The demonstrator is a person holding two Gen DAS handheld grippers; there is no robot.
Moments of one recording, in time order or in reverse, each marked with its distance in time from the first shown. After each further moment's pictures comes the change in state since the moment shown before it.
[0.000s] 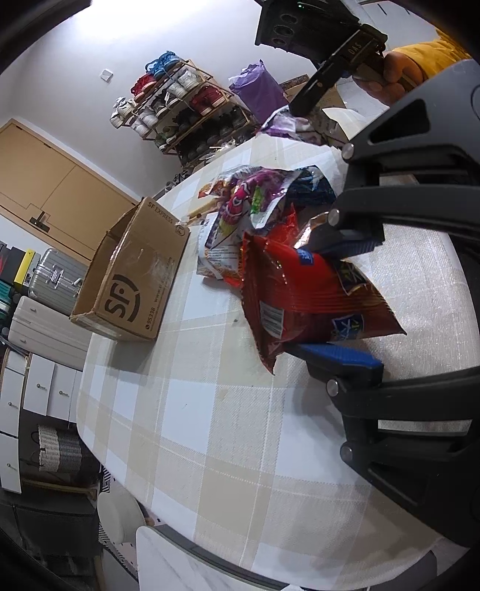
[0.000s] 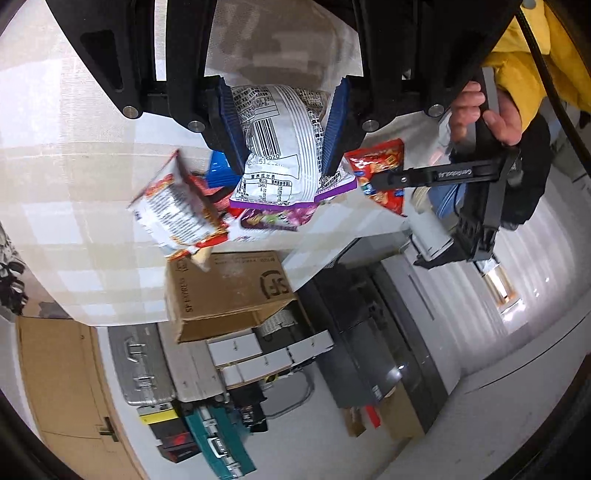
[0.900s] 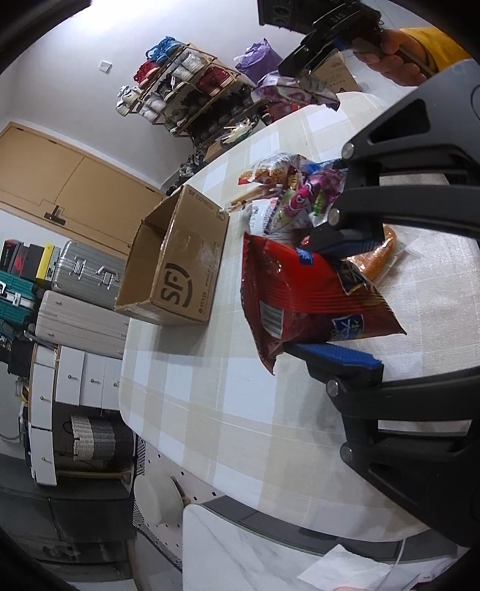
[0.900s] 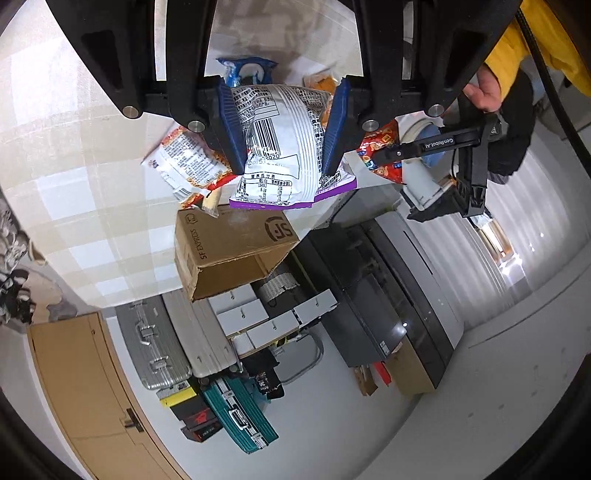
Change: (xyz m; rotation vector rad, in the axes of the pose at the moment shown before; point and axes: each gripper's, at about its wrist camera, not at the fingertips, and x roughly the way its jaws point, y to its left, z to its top) left arm -0.027 -0.014 0.046 0.064 -0.077 0.102; right arm -0.035 -0.012 0.037 0.106 -0.135 0.048
